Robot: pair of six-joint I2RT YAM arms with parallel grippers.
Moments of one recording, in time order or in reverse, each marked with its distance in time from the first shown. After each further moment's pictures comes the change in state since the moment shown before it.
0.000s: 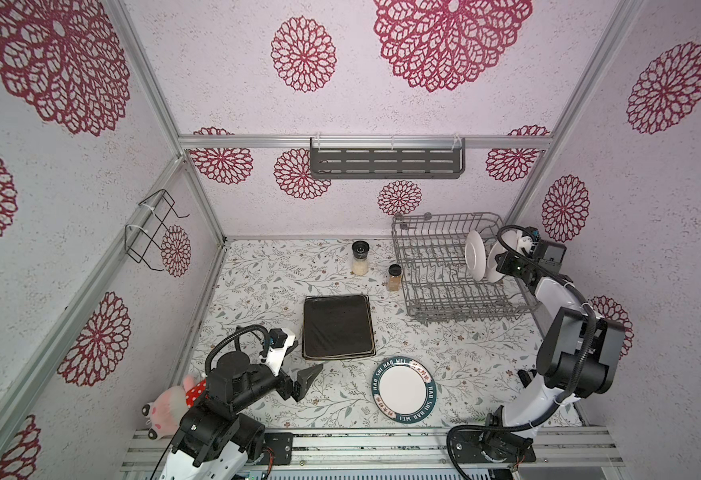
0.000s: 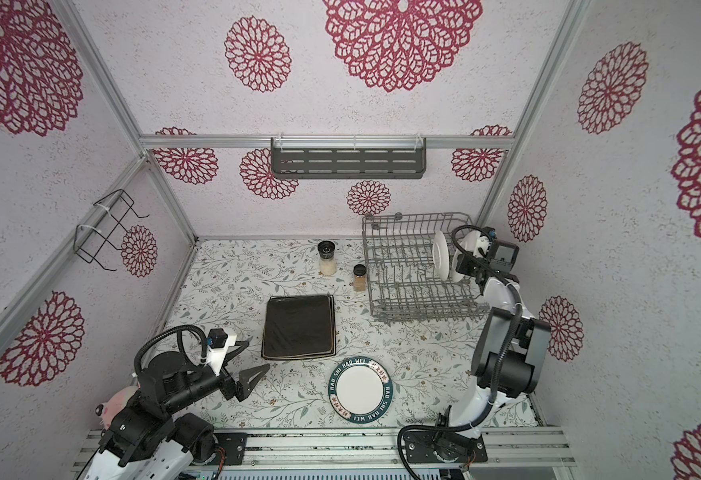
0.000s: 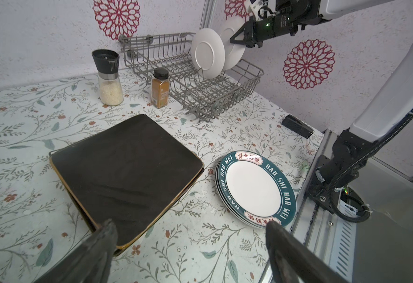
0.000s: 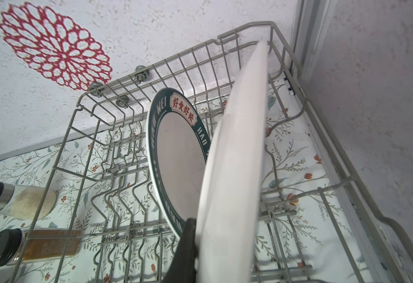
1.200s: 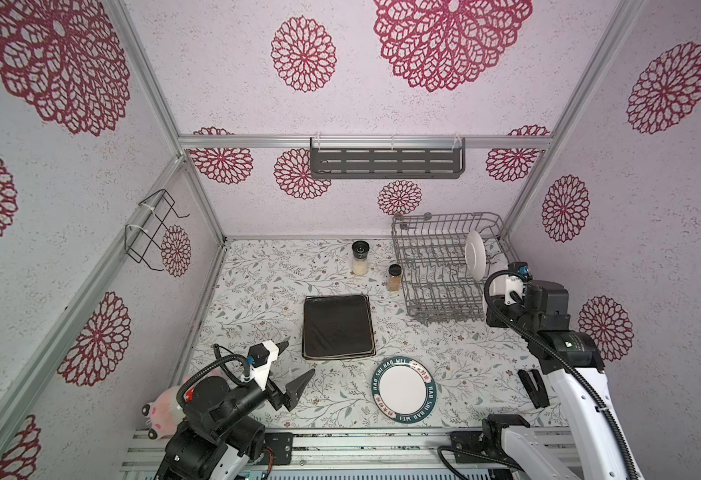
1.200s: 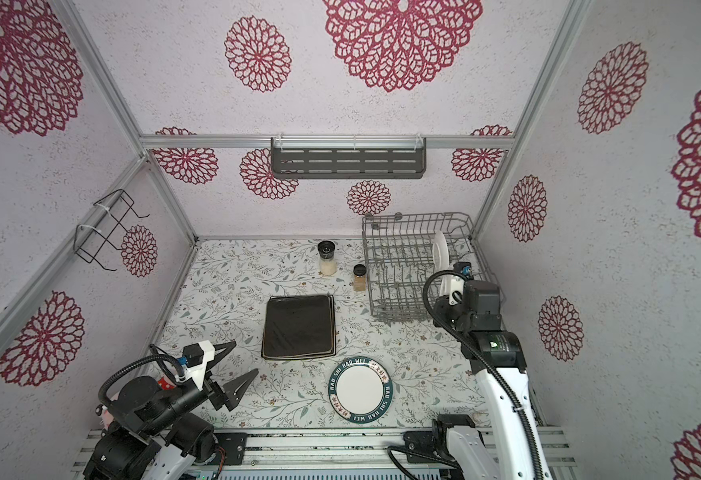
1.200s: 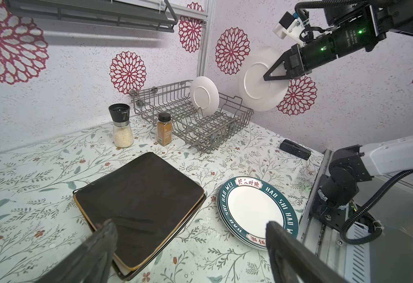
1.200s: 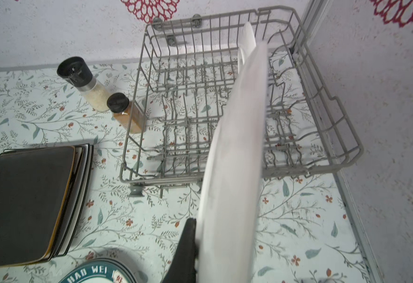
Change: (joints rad) left arm -0.005 -0.209 0.000 -0.008 -0.032 0.018; right arm 0.380 -0.891 -0.244 -0.701 0.375 0.006
